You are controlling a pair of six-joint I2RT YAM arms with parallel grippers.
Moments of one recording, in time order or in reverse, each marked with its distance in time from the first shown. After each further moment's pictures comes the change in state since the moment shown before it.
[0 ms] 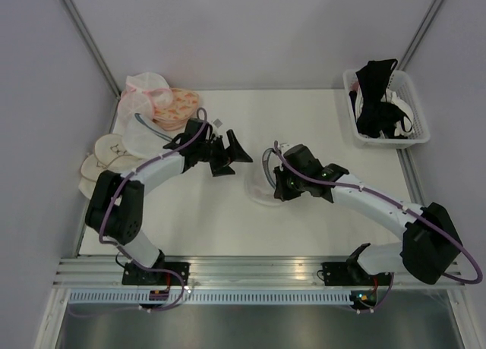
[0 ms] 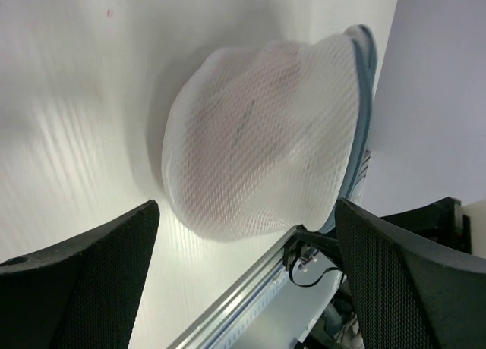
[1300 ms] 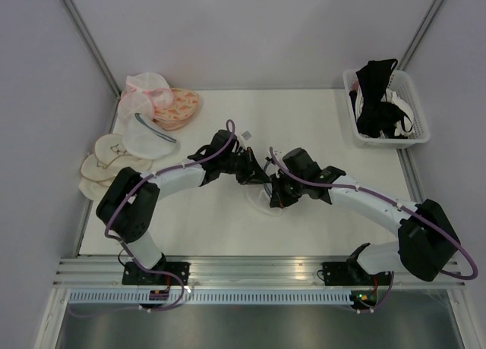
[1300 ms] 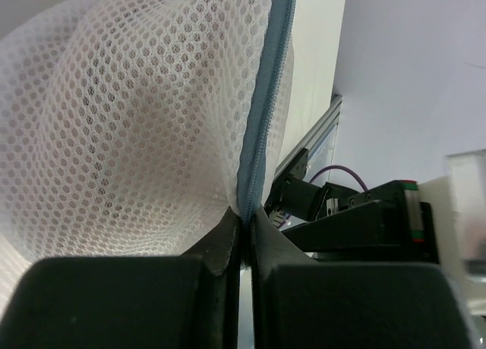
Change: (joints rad) left arm -0.242 -0.012 -0.101 0.219 0.009 -0.190; right arm 0.000 0.011 -0.029 0.066 -0.246 -0.070
